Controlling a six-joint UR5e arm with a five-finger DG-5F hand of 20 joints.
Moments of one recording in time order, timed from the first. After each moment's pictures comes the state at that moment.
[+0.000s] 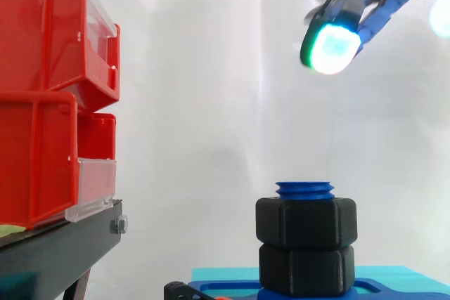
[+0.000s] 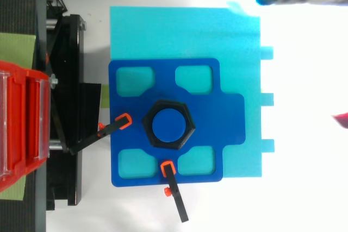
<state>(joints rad) -0.01 -1.93 -1.19 -3.25 -1.79 -1.80</state>
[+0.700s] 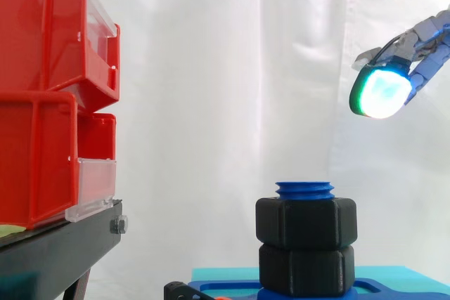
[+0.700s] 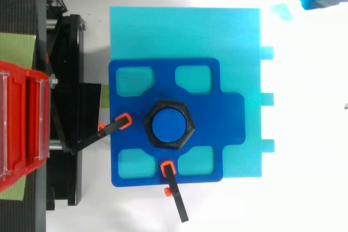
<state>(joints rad) 0.02 -1.81 -1.47 -3.10 -1.63 -1.47</state>
